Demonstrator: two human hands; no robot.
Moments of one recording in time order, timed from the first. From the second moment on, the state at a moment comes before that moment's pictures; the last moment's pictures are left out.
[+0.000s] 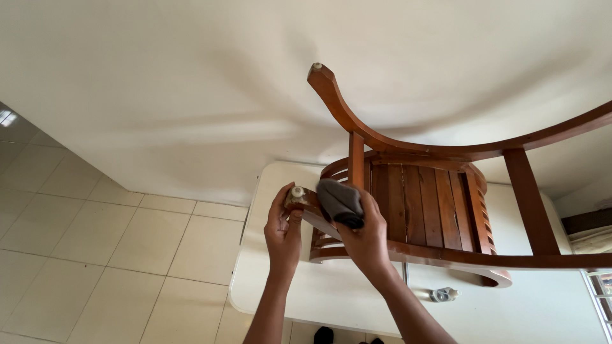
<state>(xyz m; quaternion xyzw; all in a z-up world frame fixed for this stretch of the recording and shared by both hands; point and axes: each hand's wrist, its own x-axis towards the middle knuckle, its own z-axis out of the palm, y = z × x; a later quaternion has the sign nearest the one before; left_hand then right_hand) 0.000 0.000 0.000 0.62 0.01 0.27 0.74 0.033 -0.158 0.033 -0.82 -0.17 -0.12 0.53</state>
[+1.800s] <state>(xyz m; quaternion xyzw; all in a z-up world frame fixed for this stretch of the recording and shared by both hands) 0.002 0.003 -0.002 0.60 0.00 0.26 0.75 0.000 -0.152 0.040 -0.82 -0.26 -0.25 0.44</state>
